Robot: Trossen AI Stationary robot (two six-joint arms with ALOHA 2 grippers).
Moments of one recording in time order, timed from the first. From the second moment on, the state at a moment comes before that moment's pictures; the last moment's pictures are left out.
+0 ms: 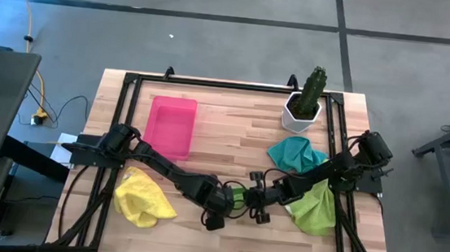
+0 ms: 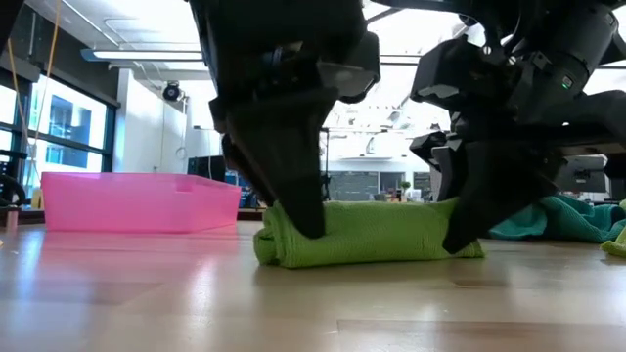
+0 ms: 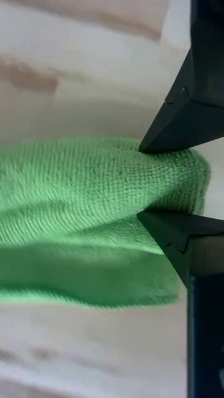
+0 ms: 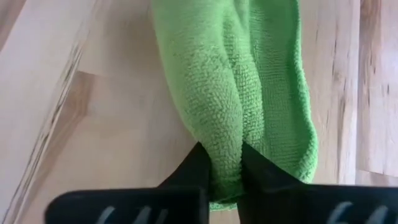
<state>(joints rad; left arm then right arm) -0.28 2.11 1.49 -0.61 -0.09 -0.64 0.43 1.80 0.84 -0.09 0.16 0.13</state>
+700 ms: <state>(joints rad) -0.43 1.97 1.49 -0.79 -0.36 -0.69 0.38 1.75 0.79 -0.02 -0.18 0.14</state>
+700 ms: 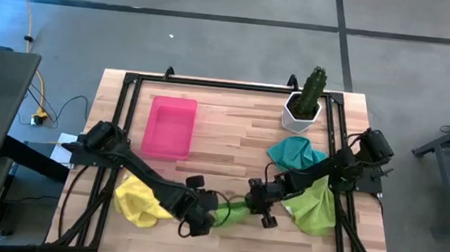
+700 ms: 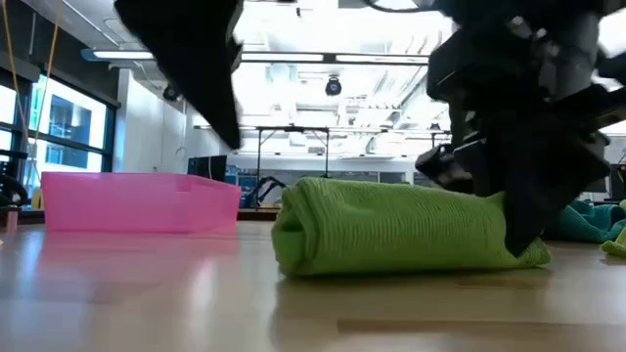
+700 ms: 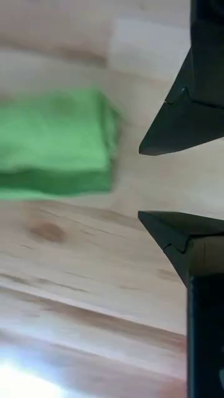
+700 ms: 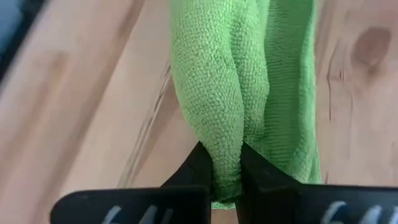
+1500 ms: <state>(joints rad) -0.38 2.13 1.49 -0.39 -0.44 -0.34 0.26 1.75 0.60 0.34 -0.50 0.87</state>
